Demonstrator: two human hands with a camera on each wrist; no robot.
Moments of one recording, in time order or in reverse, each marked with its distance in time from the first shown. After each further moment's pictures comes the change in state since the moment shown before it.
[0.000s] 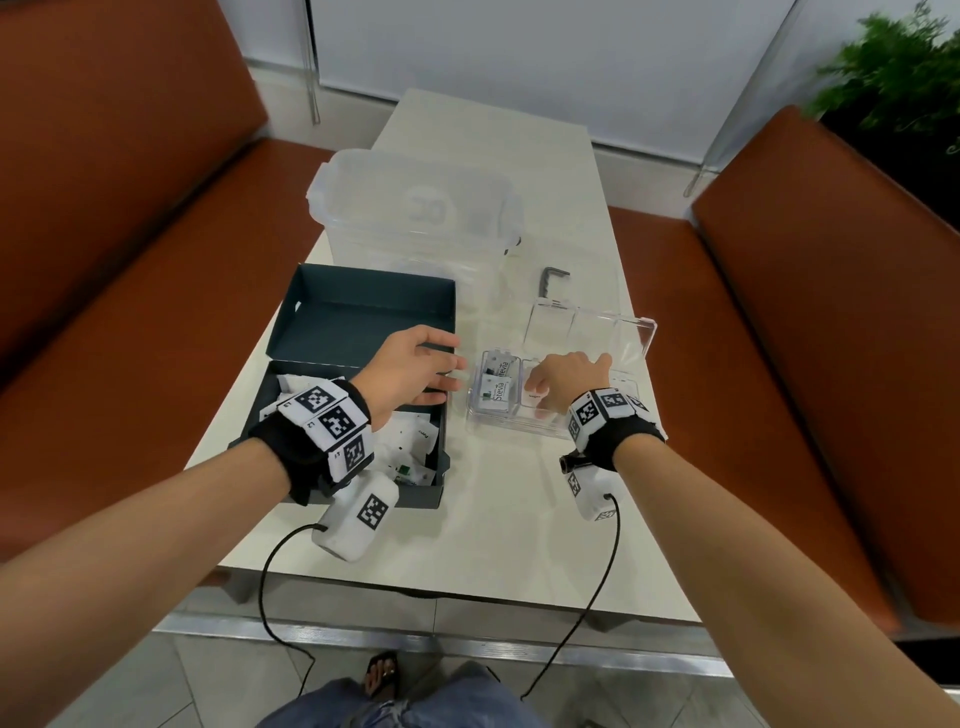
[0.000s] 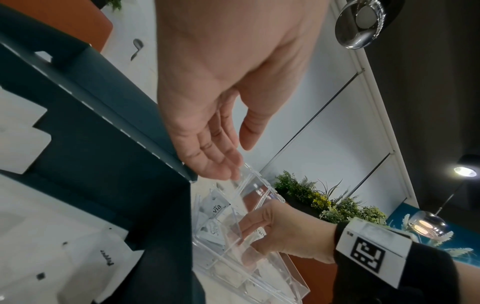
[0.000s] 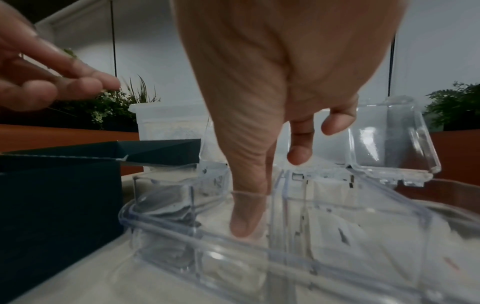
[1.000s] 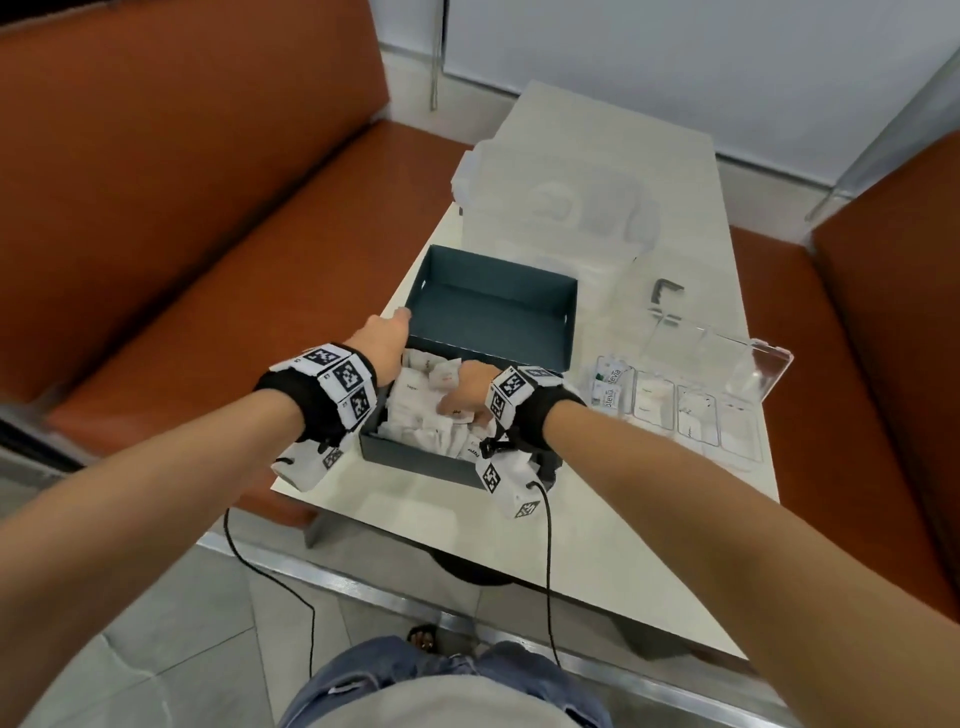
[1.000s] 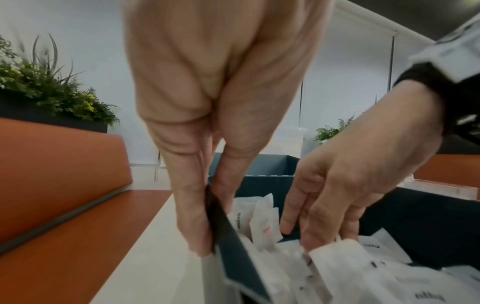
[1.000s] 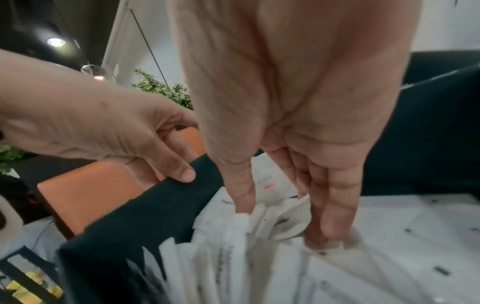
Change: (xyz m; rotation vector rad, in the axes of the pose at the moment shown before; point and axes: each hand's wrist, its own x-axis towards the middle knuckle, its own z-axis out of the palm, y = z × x) left_hand -0.019 -0.027 -0.139 1.136 0.180 -0.140; right_hand -0.010 -0.223 -0.012 0.367 -0.384 -0.338
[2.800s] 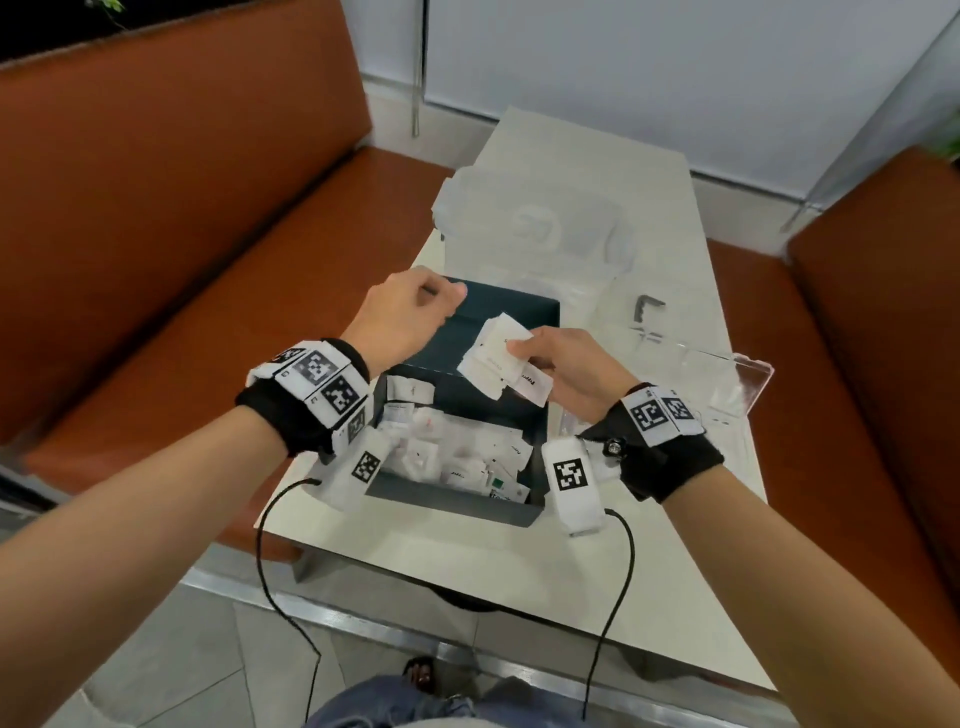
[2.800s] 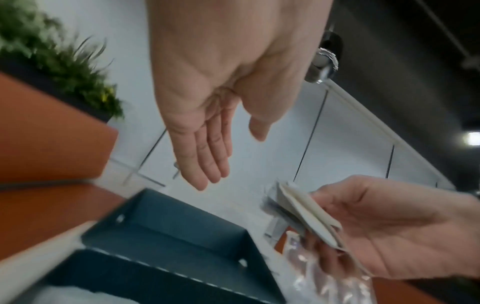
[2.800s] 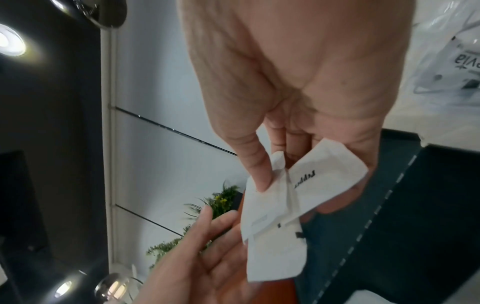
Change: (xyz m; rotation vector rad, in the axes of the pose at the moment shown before) left_hand 0.001 0.044 -0.039 -0.706 0.259 0.163; right_hand -0.078 0.054 -0.067 1.164 0.255 -0.079
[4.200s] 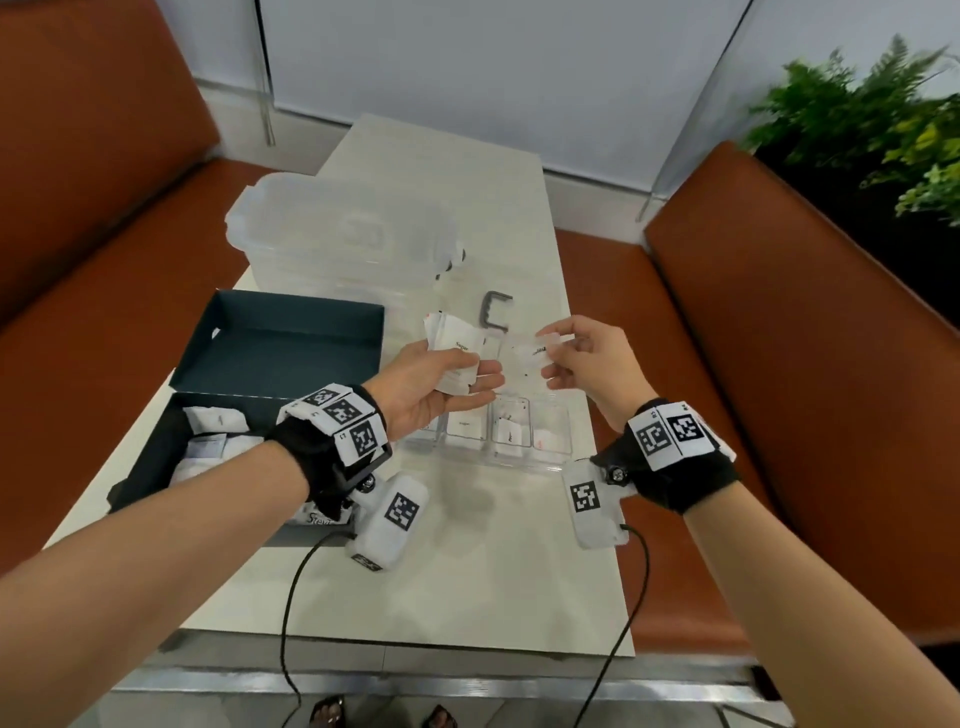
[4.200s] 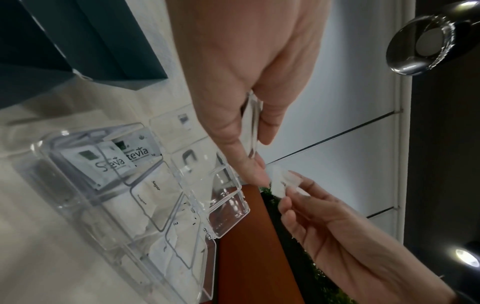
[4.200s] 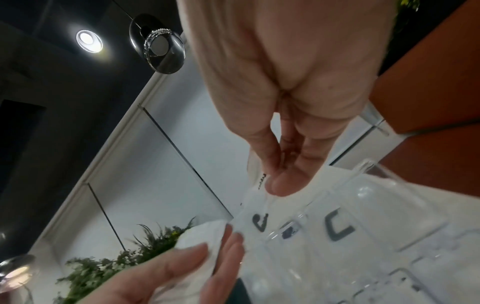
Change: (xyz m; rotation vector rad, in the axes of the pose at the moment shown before) left_hand -0.019 0.106 0.187 -0.994 -0.510 -0.382; right_hand -0.066 0.016 -0.206 -0.254 0.449 -0.279
